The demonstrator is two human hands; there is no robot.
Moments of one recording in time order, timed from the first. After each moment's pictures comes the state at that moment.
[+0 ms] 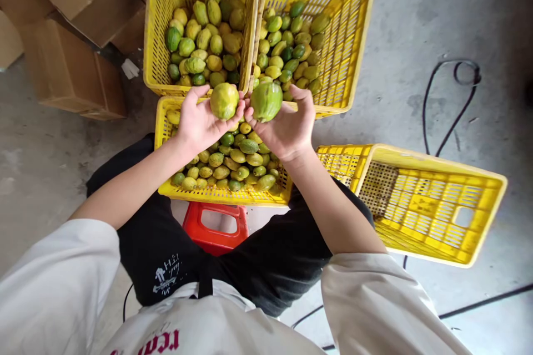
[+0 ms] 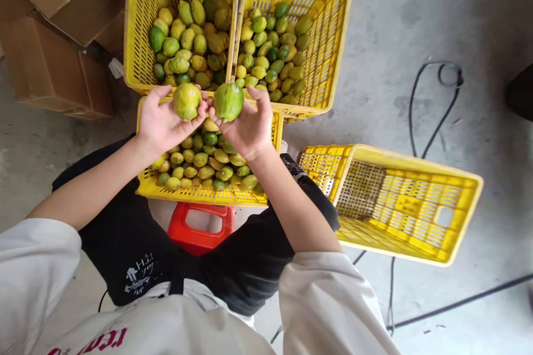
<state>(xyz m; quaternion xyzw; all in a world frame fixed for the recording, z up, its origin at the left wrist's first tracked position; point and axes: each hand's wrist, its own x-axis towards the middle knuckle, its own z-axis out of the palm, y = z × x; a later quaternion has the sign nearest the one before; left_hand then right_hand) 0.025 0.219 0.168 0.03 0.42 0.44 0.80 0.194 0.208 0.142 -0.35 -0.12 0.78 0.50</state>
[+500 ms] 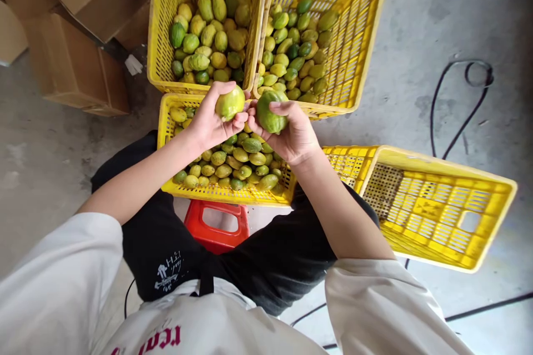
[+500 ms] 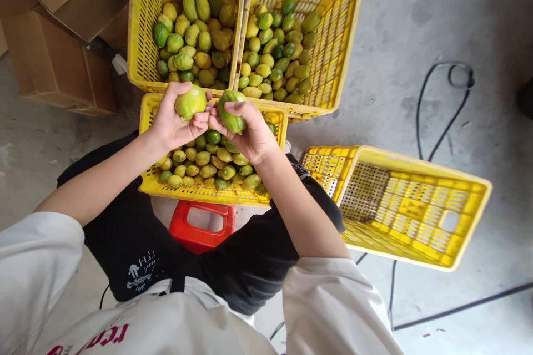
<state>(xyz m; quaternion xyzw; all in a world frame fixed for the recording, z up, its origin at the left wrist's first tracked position) 0.030 0.220 0.160 0.05 0.41 0.37 0.84 0.201 0.198 0.139 -0.38 -0.17 0.79 0.45</state>
